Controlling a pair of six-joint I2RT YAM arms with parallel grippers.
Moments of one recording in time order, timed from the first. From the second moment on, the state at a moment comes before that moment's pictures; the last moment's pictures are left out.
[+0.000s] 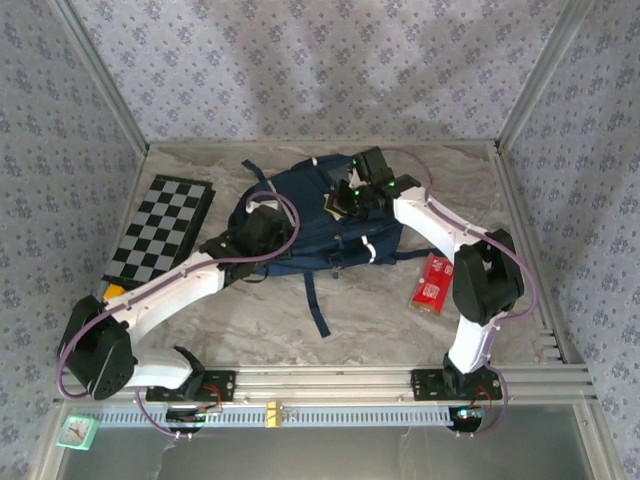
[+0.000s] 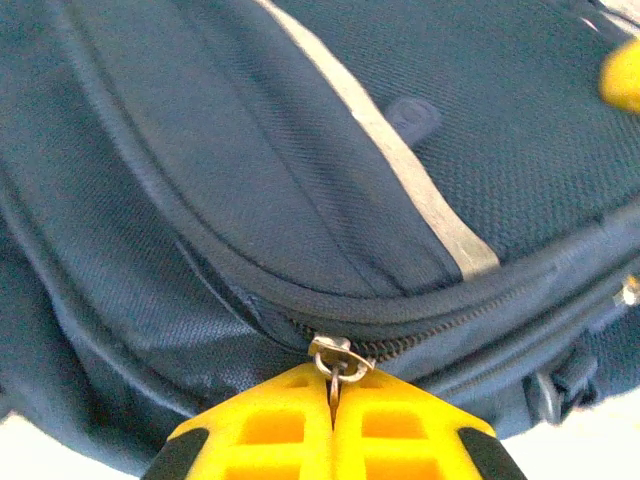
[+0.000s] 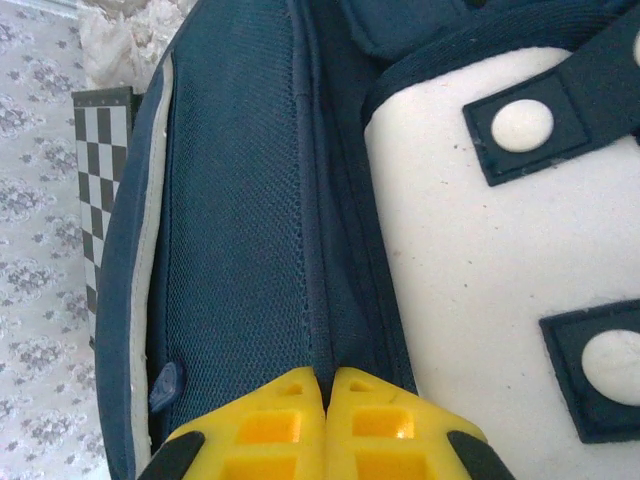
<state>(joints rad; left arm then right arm) -0.75 1.31 0.94 -0.43 -0.21 -0.66 0.47 1.81 1.48 -0.52 -0.40 0.81</state>
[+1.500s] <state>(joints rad) -0.83 1.49 1.04 -0.47 -0.15 -0.49 0.34 1.74 1.31 -0.55 -0.63 0.75</state>
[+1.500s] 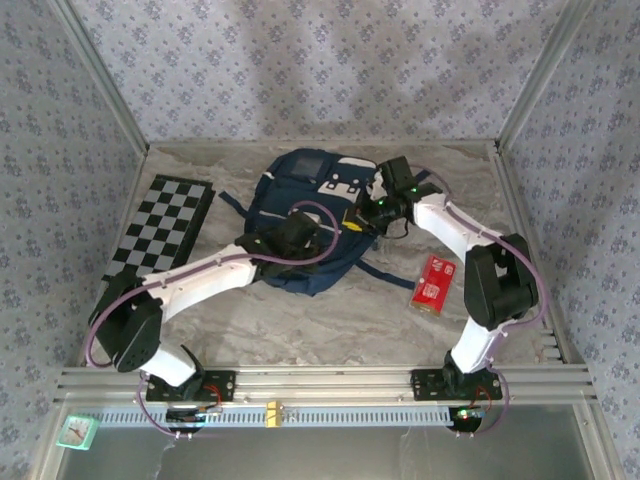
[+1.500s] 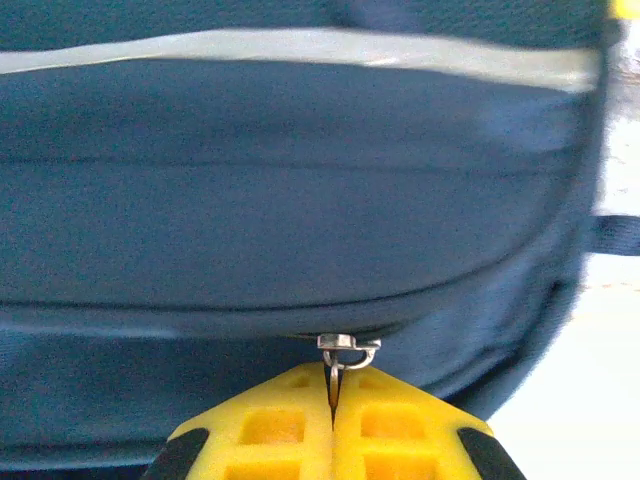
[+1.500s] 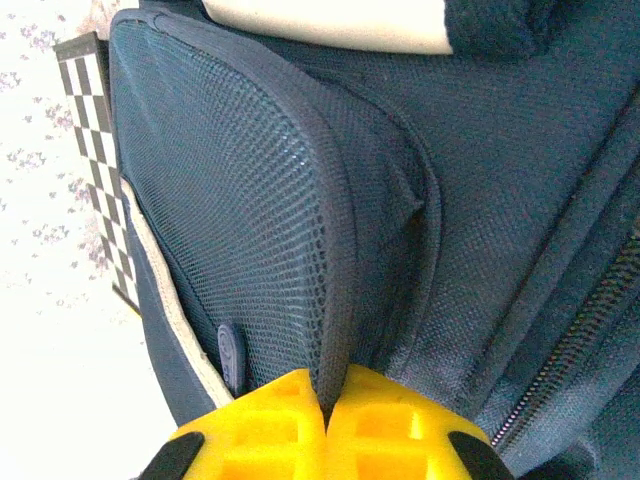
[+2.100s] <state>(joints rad) -0.82 1.51 1.04 -0.45 -0.09 -0.48 0.26 1.73 1.34 -0.62 -0.61 0.64</state>
